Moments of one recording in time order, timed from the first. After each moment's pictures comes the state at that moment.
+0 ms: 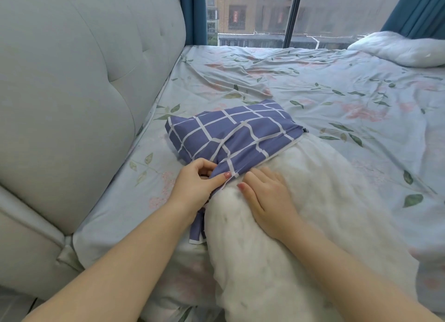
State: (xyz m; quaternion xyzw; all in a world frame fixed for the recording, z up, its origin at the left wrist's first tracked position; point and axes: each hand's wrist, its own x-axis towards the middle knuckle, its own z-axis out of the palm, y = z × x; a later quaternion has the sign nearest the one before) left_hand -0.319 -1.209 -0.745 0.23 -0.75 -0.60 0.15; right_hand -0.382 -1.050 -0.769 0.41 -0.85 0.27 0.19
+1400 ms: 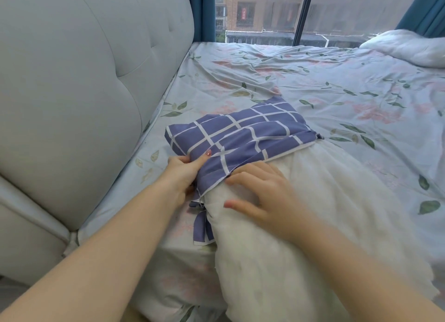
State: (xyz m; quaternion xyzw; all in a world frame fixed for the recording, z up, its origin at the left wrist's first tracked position) left_hand -0.339 -1.252 -0.746 0.35 -0.59 -0.72 0.11; right_hand -0.379 -1.054 -0.741 0.55 -0.78 0.27 0.12
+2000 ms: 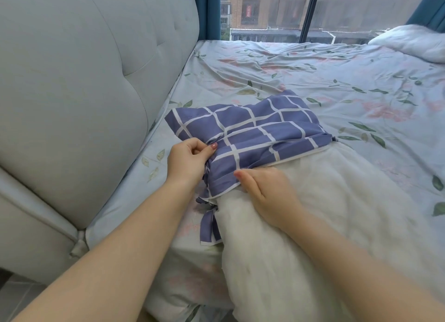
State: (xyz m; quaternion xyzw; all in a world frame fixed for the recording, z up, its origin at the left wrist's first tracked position) left_hand -0.346 -1.258 -0.744 0.27 -0.73 -0.57 0.25; right_hand -0.382 -1.082 -0.746 0.46 -0.82 0.33 0.11
